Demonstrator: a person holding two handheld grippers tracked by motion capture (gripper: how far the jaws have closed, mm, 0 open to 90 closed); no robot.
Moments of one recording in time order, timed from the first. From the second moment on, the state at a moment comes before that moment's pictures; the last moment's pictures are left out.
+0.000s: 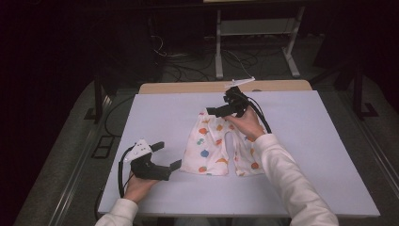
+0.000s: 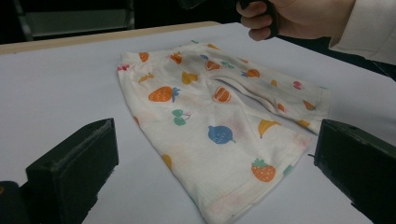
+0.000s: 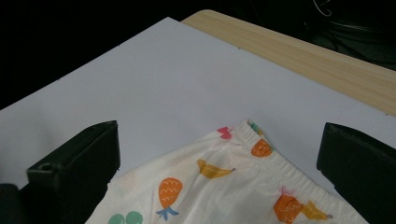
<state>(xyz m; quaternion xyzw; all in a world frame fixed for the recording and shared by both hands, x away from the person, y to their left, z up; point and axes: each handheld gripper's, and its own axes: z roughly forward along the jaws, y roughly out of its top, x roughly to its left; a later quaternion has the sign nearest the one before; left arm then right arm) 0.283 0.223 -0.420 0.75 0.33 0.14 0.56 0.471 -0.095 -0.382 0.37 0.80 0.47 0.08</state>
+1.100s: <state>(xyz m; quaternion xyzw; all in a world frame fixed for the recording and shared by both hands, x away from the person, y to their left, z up) 0.284 0.223 -0.420 0.75 0.33 0.14 0.56 0.504 -0.060 -0.390 0.38 0.79 0.46 0.09</state>
